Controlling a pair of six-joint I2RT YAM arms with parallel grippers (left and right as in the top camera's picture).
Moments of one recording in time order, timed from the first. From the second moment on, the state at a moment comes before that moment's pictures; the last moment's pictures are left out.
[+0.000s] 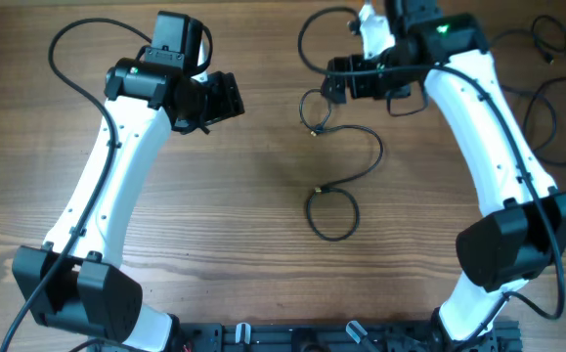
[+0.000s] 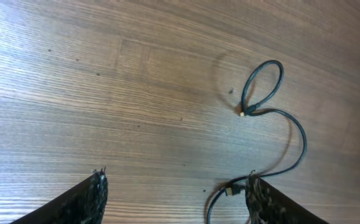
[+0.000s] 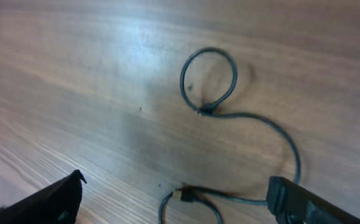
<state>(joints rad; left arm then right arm) -0.23 1.69 1.59 -1.04 0.15 -0.50 0.28 1.92 1.88 -1.16 -0.33 0.11</state>
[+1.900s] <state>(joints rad) -0.09 1.69 1.59 -1.05 0.08 -0.54 0.10 2.02 1.33 -0.83 -0.33 0.31</state>
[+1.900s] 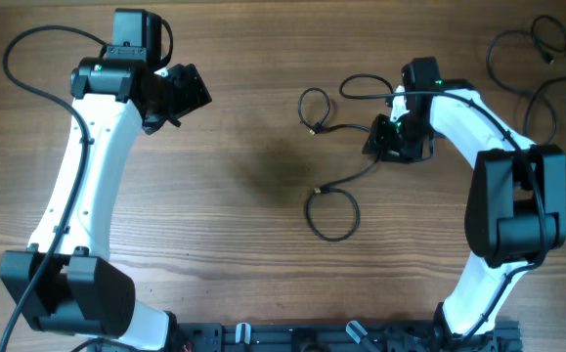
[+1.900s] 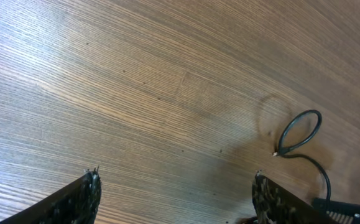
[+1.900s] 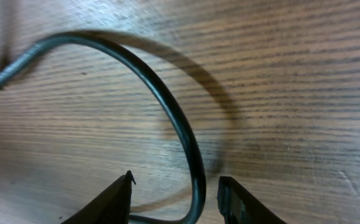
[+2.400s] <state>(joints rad) -0.09 1.69 1.59 -1.05 0.08 -0.54 0.09 2.01 1.39 -0.83 -0.51 0.23</state>
